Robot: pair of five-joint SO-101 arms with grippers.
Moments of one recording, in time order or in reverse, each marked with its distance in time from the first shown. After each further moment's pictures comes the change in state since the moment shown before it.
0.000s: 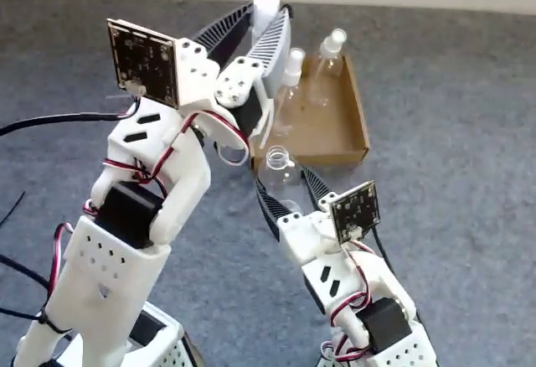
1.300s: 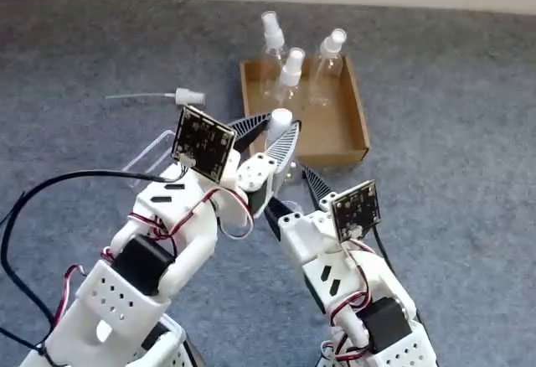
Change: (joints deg) left arm 4.6 -18.4 31.1 4.8 -3.5; right arm 0.5 0.0 0.0 0.3 0.0
